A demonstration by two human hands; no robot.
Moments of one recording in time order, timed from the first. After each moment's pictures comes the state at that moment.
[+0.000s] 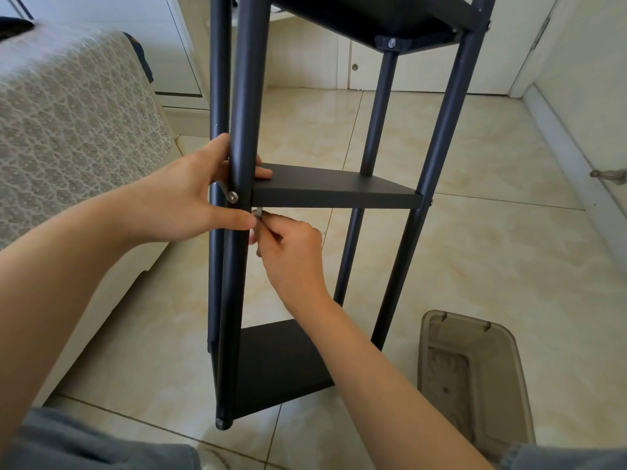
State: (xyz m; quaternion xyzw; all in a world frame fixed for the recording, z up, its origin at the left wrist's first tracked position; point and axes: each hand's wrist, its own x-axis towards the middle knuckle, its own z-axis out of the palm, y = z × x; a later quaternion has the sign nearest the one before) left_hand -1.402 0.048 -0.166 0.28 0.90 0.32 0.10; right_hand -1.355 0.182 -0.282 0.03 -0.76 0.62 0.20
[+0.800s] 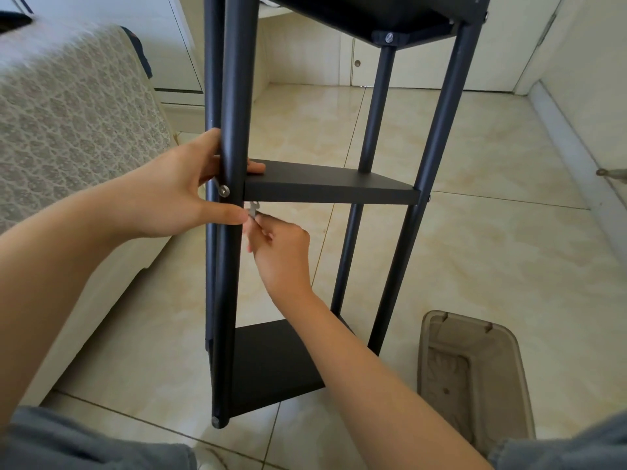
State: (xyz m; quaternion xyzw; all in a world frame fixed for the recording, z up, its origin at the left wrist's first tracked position) left_hand -1.404 0.047 -0.165 0.24 0.91 0.33 0.11; right_hand -1.374 0.168 -0.308 0.02 -0.74 0.64 0.19
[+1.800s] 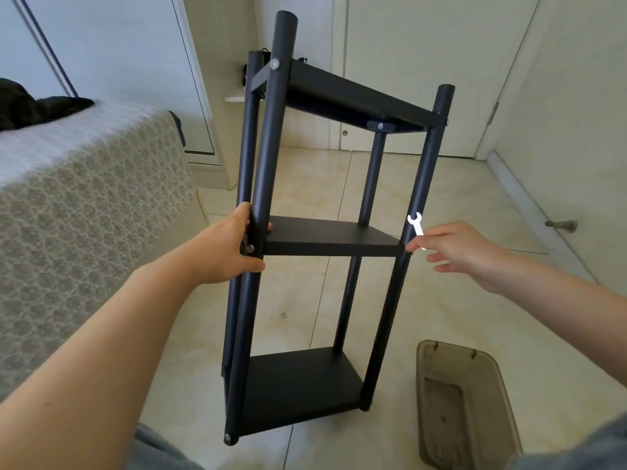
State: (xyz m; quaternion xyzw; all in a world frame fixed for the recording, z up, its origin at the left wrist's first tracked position) left_hand -1.386 0.029 -0.168 0.19 0.94 0.26 0.07; right_hand -1.322 0.361 -0.183 -0.22 -0.85 0.48 -0.03
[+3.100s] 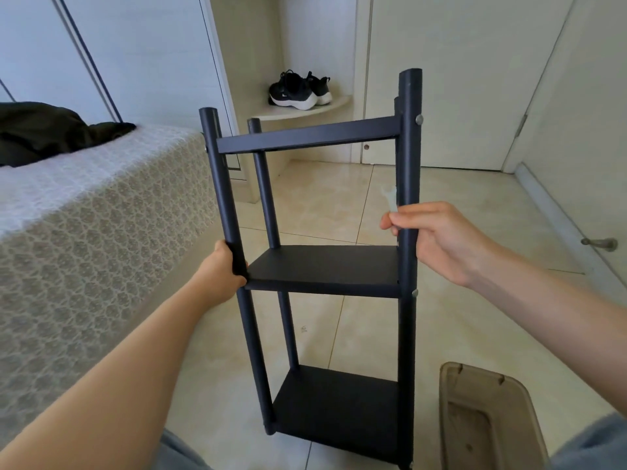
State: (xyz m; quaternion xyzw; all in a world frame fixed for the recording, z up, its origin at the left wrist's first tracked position) left_hand -1.404 -0.009 -0.206 -0.04 0.95 0.31 0.06; right_hand -1.330 0.306 -0.137 0.01 -0.70 0.71 -0.02
